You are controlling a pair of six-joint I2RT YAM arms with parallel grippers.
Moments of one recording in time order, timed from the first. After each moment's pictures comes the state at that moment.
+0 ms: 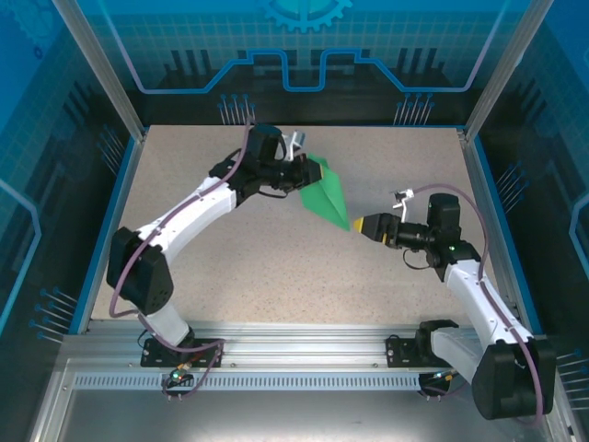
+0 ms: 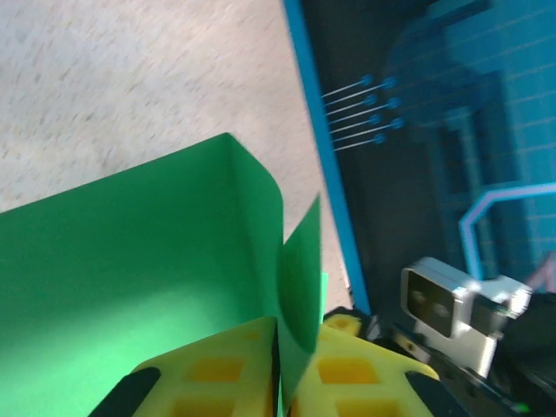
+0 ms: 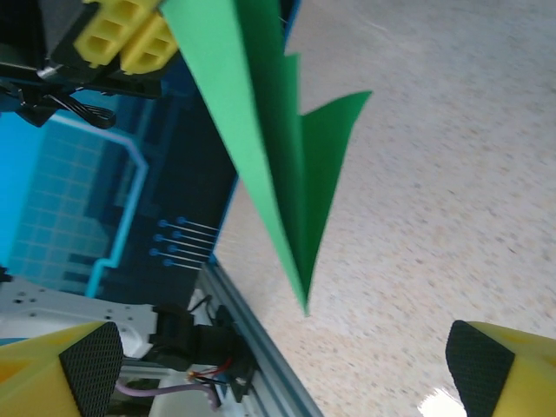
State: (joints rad) left arm -0.51 1.67 1.50 -0.35 0.53 -0.80; right arm 0.05 1.00 0.62 -0.16 -1.05 0.60
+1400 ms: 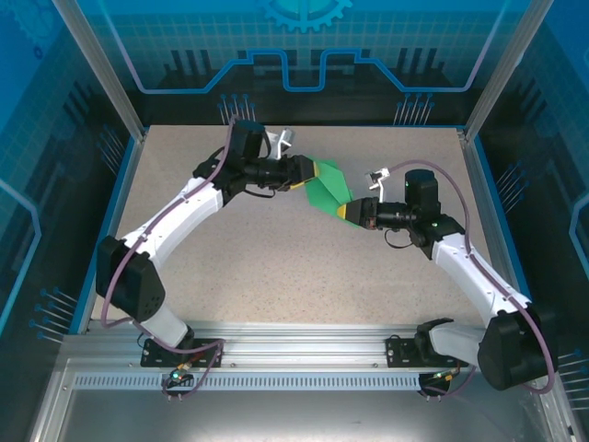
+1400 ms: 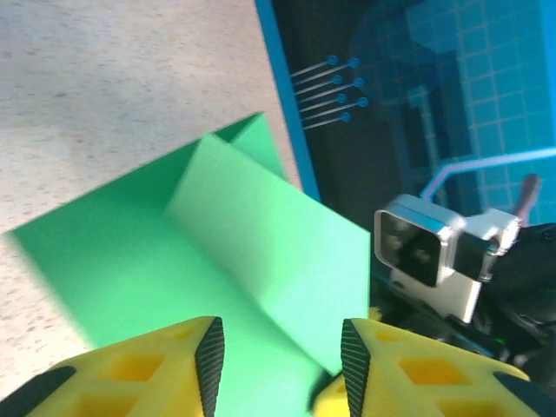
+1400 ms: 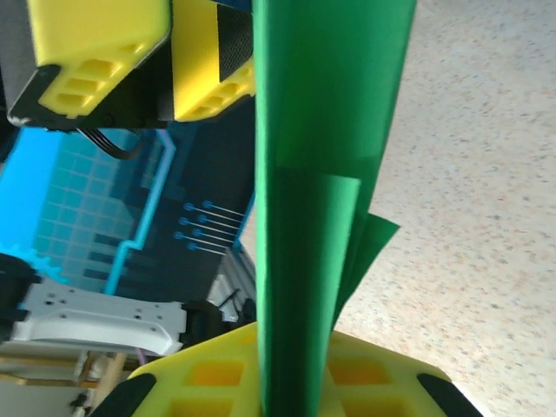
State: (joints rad) left arm -0.44 1.60 1.44 -0.41 0.66 -0.78; right arm 0.24 1.17 0.84 -0.21 -0.94 0.61
